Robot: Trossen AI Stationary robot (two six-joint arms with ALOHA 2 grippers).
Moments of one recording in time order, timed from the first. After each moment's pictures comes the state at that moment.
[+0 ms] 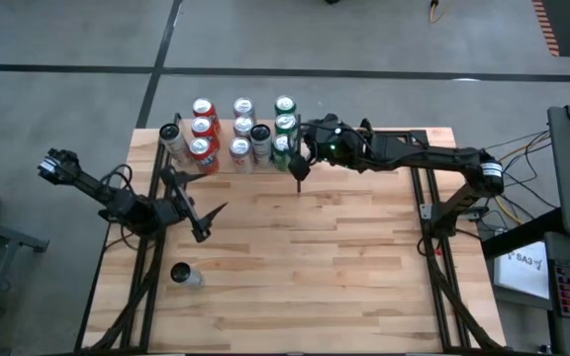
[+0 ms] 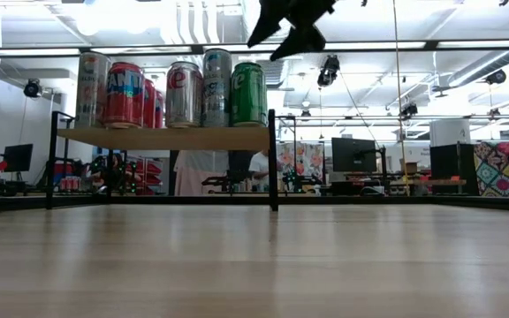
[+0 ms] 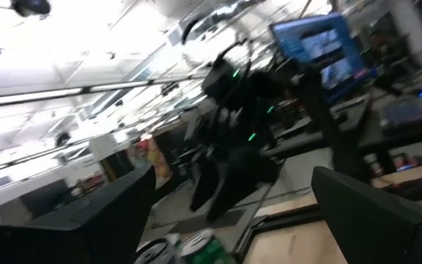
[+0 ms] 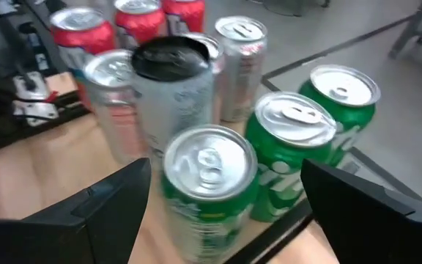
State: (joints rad) left arm -0.51 0.77 0.49 0.73 -0.83 0.80; right arm -0.20 1.59 1.49 -0.38 0.36 0.17
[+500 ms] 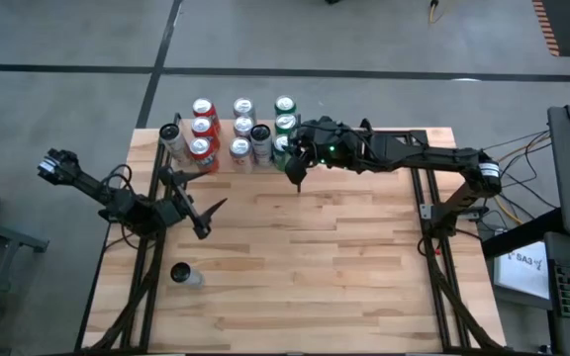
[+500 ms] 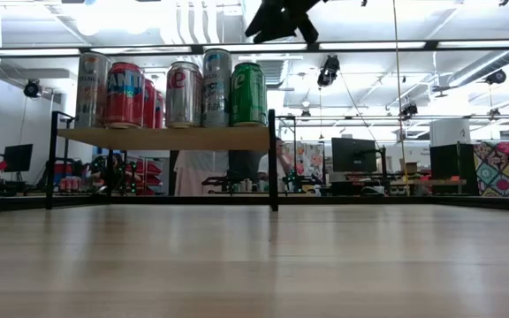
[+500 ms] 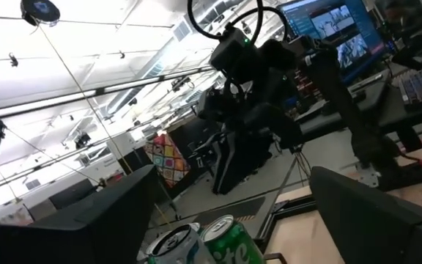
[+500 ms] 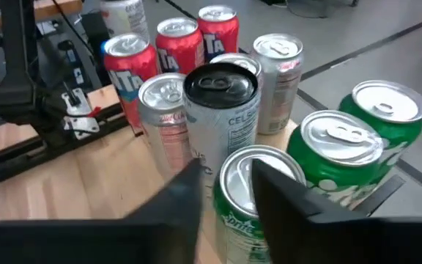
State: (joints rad) left arm -0.51 0.75 0.47 0.73 -0.87 0.89; right arm -0.17 1.61 1.57 -0.39 0.31 0.23
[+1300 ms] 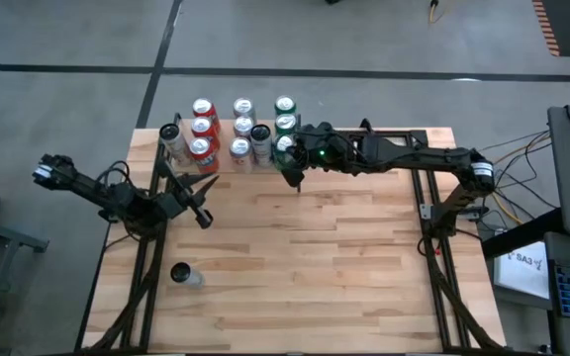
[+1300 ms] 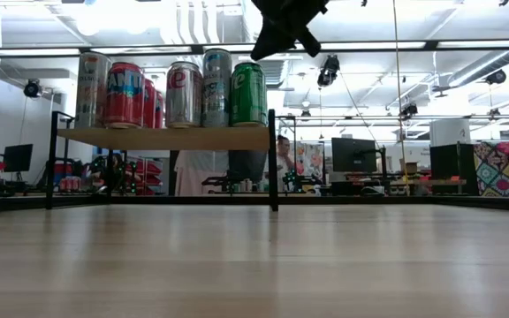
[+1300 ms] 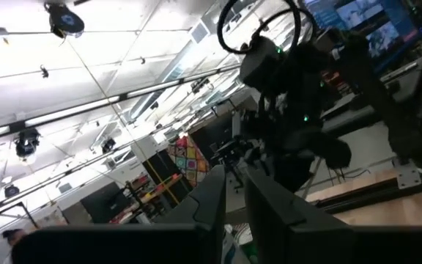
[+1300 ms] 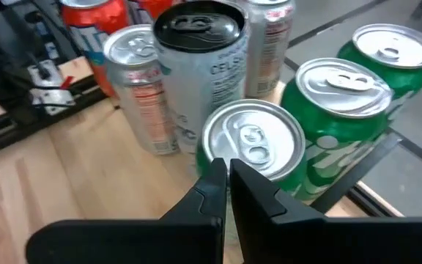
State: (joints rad) left arm -0.40 0.73 0.47 0.76 -0.82 0.96; right arm -0.17 1.66 1.58 -0.48 0.33 0.30
